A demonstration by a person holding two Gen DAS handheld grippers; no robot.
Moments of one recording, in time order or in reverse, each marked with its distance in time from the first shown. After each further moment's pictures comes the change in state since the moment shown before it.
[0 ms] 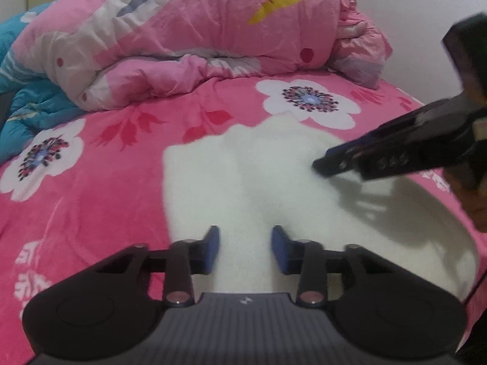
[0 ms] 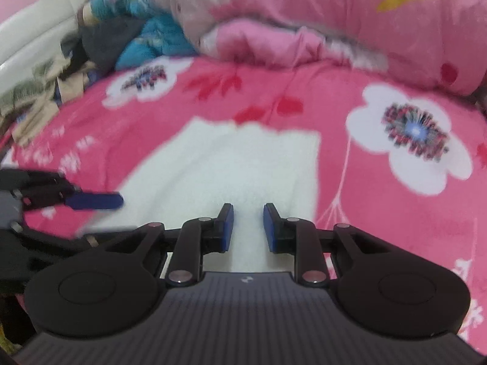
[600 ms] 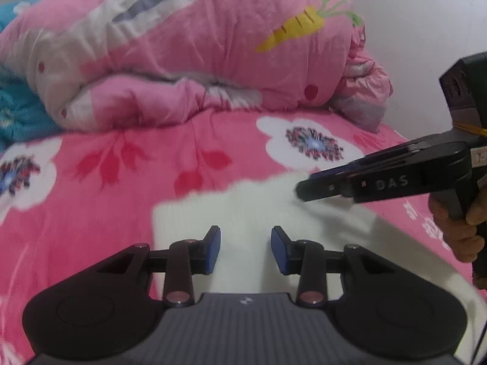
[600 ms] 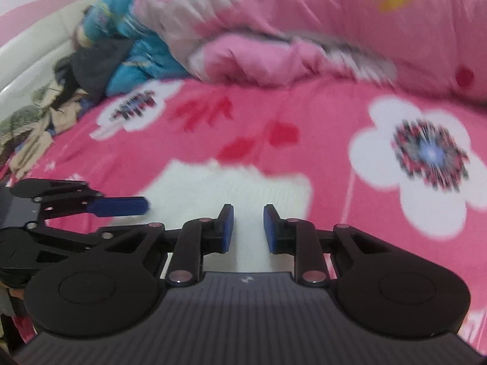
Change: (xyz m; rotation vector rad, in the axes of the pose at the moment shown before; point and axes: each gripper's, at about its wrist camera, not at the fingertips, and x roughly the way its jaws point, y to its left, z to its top) left arm 0.063 0.037 0.045 -0.069 -0.086 -0.080; right arm 0.038 -0.035 0.052 0.035 -0.061 0.068
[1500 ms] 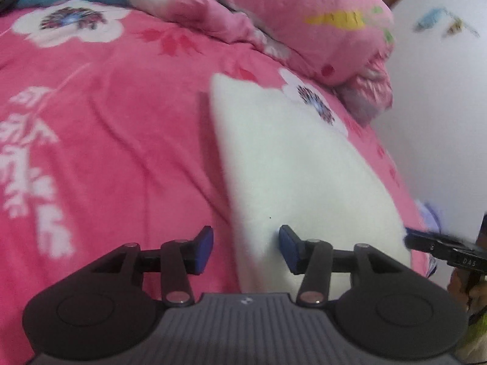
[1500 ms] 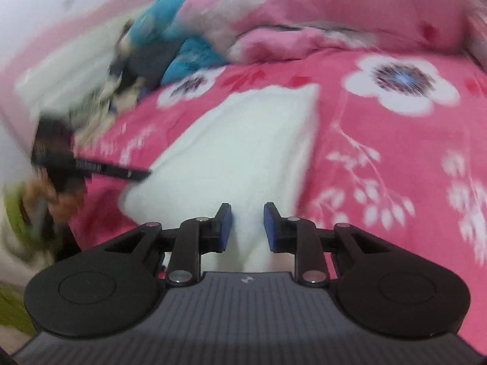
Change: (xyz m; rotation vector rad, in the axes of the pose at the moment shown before) left arm -0.119 0.060 -0.101 -0.387 0.157 -0.171; right arm -0.166 -0.049 -0.142 0.166 -0.058 0.090
